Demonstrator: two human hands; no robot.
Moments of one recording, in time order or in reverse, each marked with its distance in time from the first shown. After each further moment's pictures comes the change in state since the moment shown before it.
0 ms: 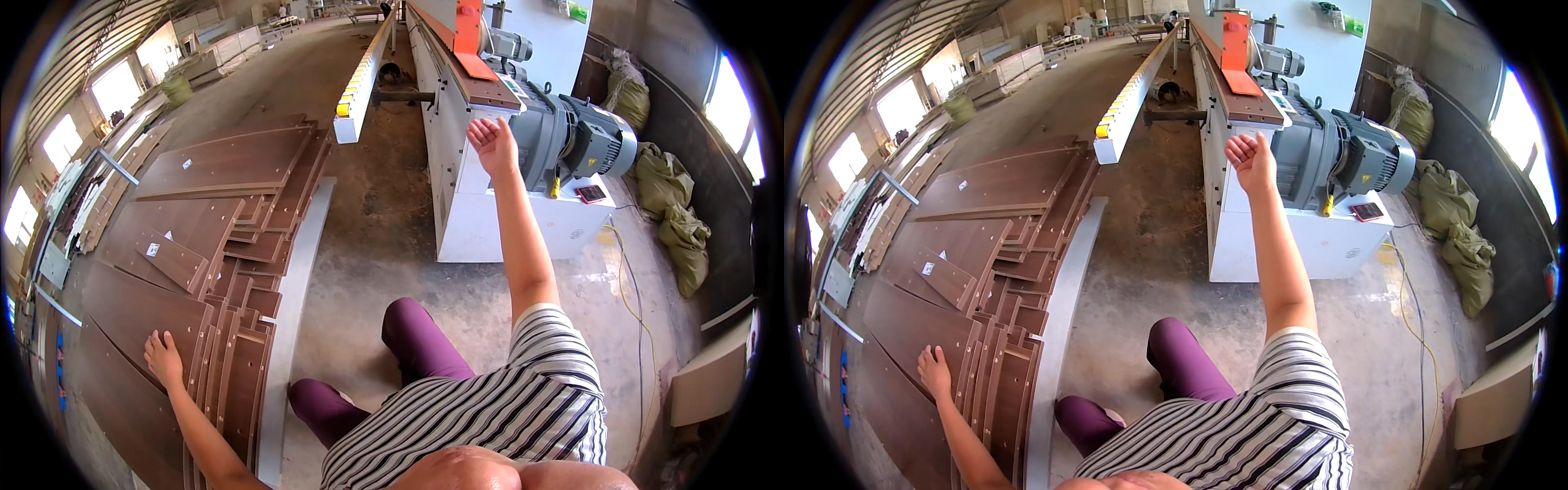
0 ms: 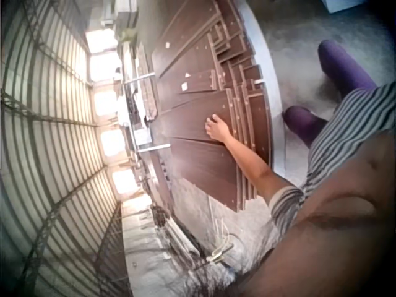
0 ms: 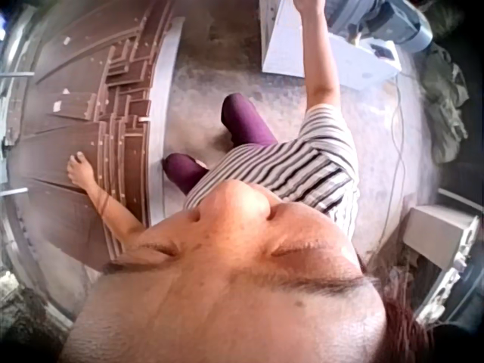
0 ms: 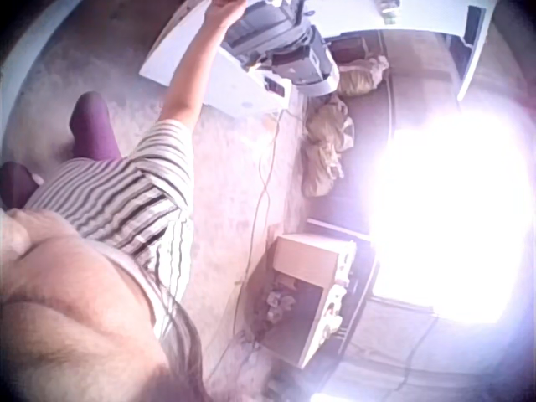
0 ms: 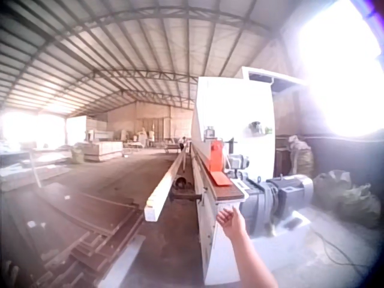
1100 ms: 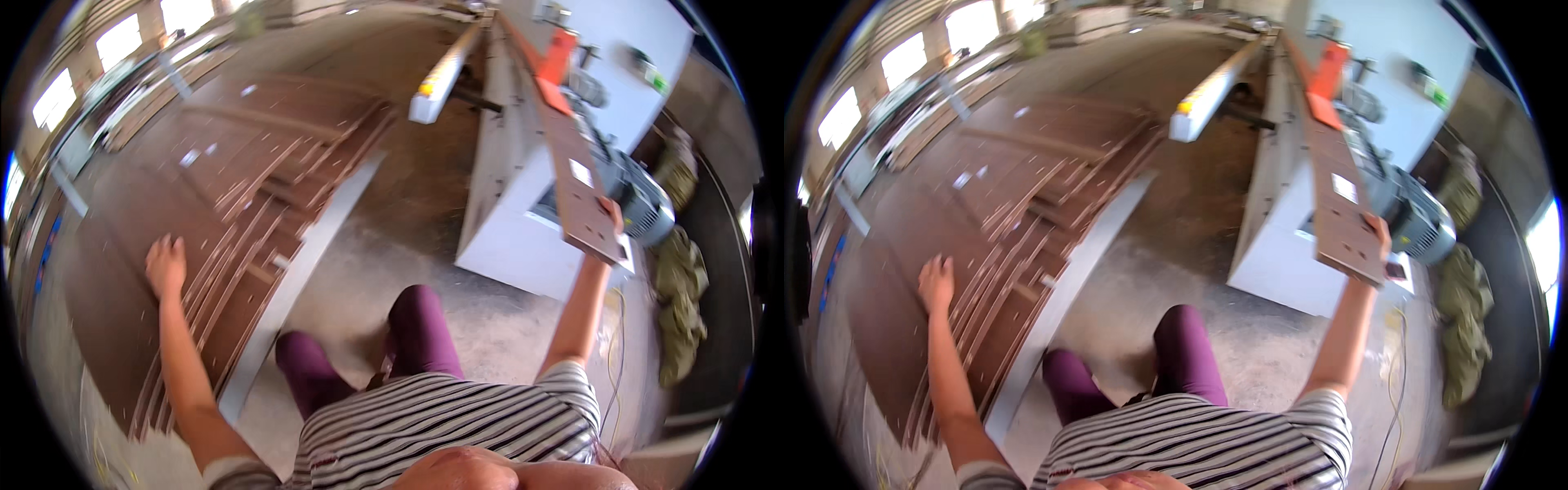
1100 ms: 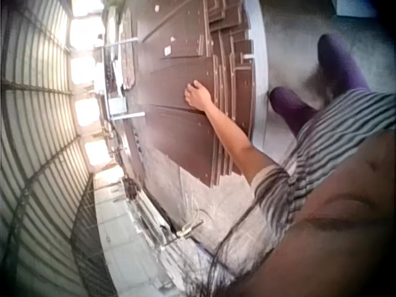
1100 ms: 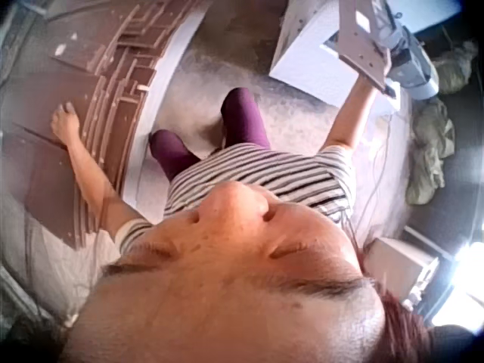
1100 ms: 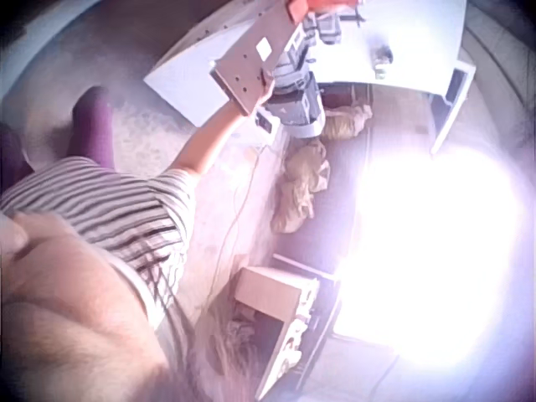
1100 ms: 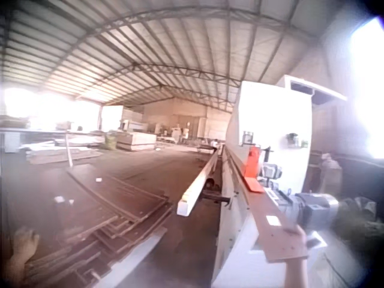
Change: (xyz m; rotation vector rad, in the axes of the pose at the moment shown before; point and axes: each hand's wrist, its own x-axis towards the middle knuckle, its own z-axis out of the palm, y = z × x) left_hand -0.003 -0.019 0.013 -0.037 0.221 0.119; right_hand -0.112 -0.109 -0.022 -0.414 -0.025 -0.043
